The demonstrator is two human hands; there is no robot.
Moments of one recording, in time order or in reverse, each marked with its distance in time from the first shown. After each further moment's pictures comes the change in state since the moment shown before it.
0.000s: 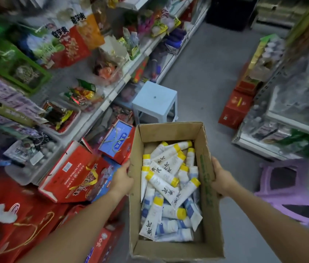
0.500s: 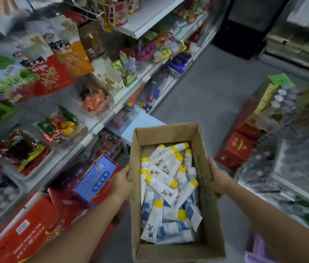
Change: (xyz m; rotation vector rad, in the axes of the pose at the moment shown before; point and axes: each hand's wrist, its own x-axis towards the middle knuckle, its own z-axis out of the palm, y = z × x) left_hand 0.239 0.180 0.002 -0.253 0.064 -0.027; right_hand 0.260 -0.088 -0.209 -0.183 -0.044 -0.057
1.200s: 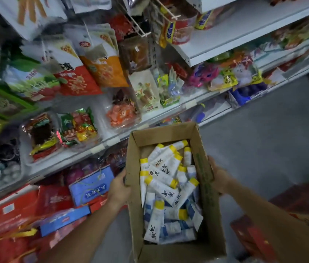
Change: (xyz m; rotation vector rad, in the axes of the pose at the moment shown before) left_hand 0.198 0.097 0.021 -0.119 0.442 -0.272; right_hand 0.329 -0.133 -0.202 -0.261 -0.243 -0.413
